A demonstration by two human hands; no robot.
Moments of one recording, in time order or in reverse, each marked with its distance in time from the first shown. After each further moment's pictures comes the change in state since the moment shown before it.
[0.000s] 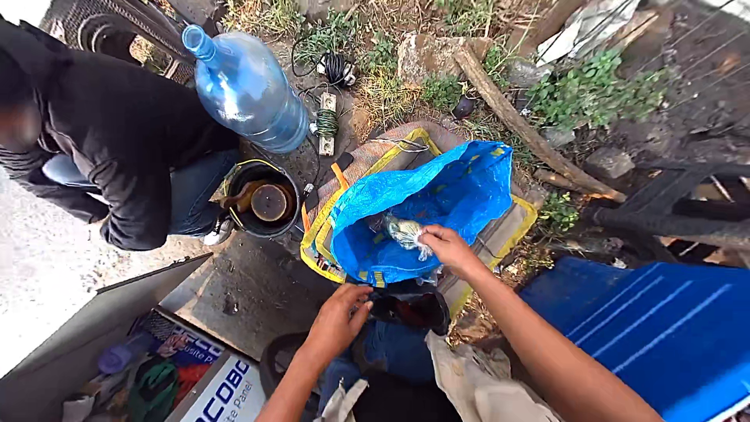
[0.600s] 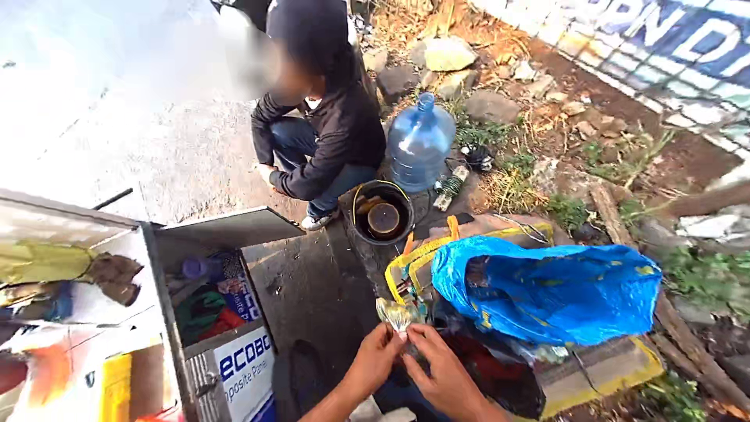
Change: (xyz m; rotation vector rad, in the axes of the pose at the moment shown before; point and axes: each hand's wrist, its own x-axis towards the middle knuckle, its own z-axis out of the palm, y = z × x) left_hand -0.194 -0.048 -0.022 -0.928 0.447 -0.276; right_hand -0.196 -0.077 0.252 -0.421 -0.289 -0.745
